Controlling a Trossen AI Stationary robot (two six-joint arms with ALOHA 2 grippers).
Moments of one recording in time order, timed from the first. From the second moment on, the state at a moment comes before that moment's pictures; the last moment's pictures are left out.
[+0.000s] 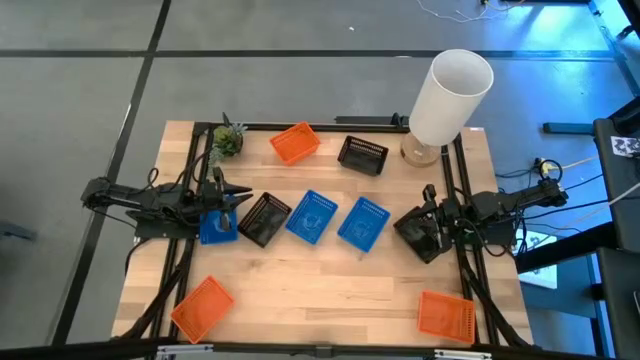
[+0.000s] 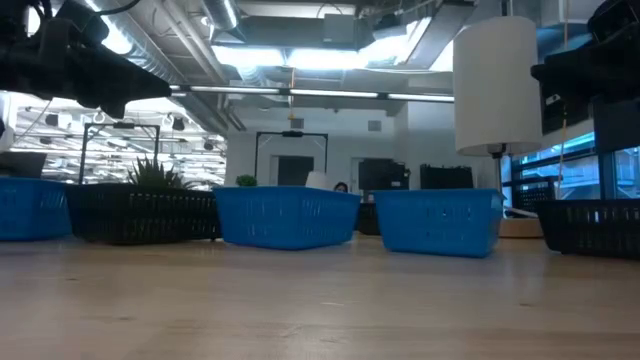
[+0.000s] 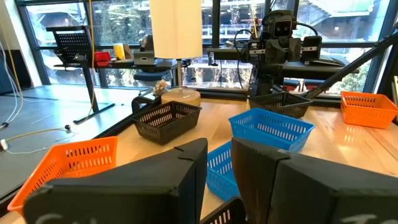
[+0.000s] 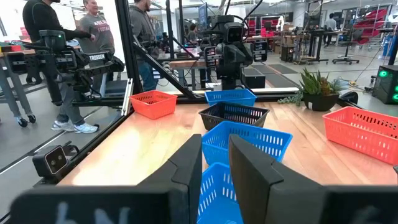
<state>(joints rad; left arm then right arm) -0.17 0.00 0.01 0.10 -0.49 0.04 0.33 0.00 0.03 0.01 0.22 0.07</state>
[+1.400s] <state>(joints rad) -0.17 0.00 0.01 0.10 -0.48 0.11 0.33 0.00 0.03 0.02 0.22 -0.27</state>
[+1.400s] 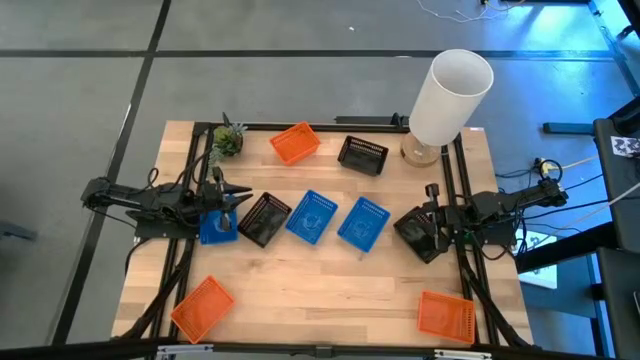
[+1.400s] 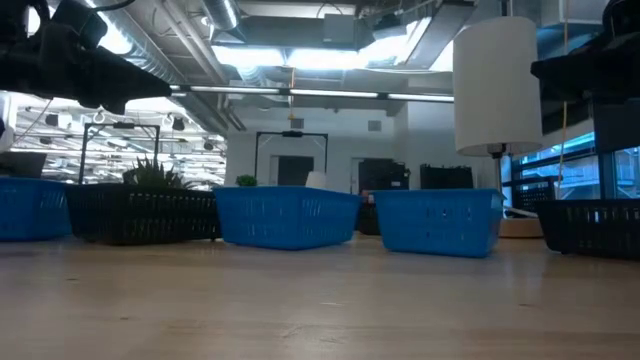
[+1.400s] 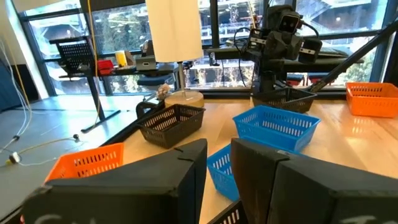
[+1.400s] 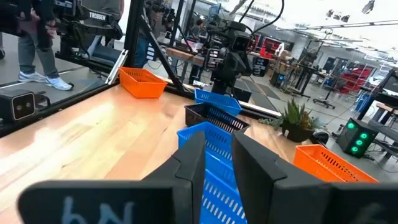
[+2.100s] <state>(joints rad) -0.17 0.67 0.75 -0.55 -0.44 -0.15 0.33 0.19 0.39 -0.12 0.32 -0.26</state>
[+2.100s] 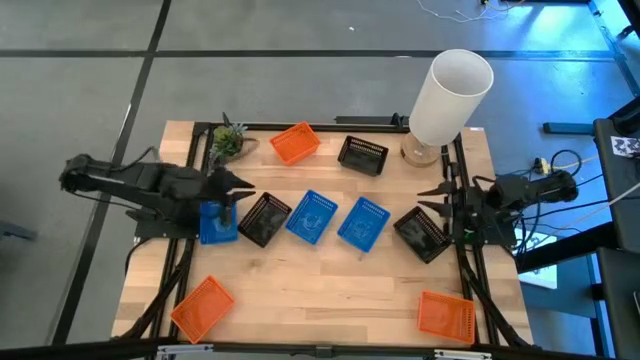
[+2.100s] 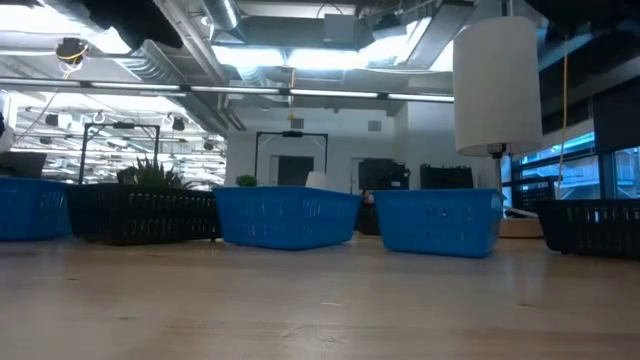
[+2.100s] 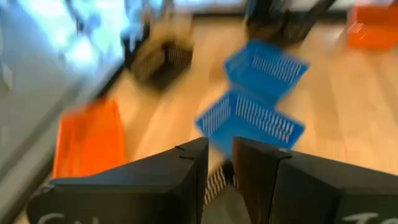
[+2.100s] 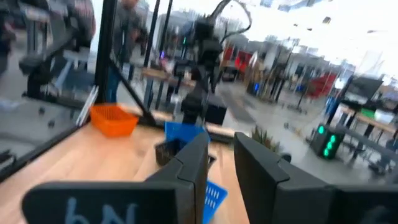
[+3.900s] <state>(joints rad) -0.18 1.34 1.00 -0.82 0.03 -1.09 0.33 0.65 0.94 -0.66 0.43 0.05</state>
